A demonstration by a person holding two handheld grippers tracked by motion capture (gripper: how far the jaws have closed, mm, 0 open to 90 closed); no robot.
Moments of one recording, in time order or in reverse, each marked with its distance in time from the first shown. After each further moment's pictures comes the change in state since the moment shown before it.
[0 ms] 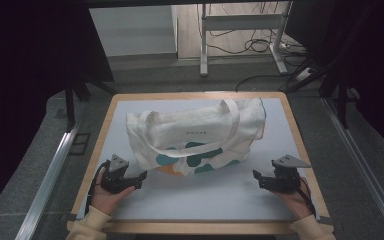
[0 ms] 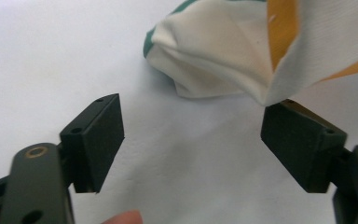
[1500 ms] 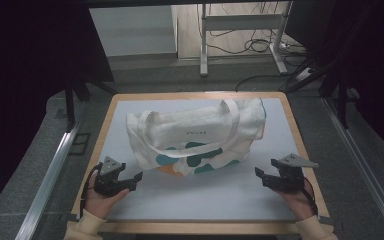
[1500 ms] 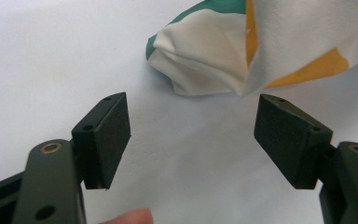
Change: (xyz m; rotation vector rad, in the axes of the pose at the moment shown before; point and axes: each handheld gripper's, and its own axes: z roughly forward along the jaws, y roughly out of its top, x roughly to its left) left arm 0.001 -0.003 -0.024 -0.018 -0.036 -0.045; right arm -0.001 0.009 -0.015 -0.045 0.036 0.024
